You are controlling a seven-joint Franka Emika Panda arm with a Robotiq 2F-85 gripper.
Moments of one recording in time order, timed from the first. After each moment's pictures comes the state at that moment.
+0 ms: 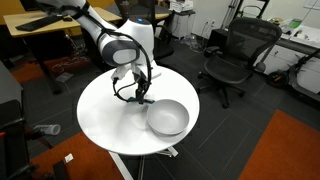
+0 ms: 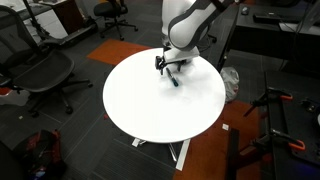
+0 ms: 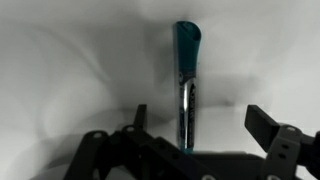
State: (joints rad) arm -0.03 0.71 -0.10 -1.83 0.13 2.58 0.65
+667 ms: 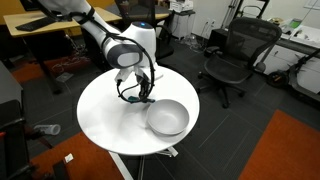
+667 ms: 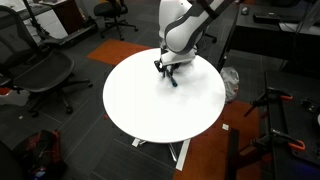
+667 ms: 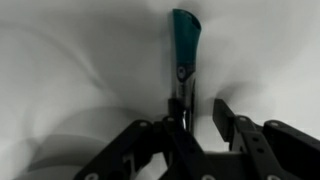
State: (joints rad) arm -0.03 0.77 -0.10 -1.77 0.13 2.58 0.65
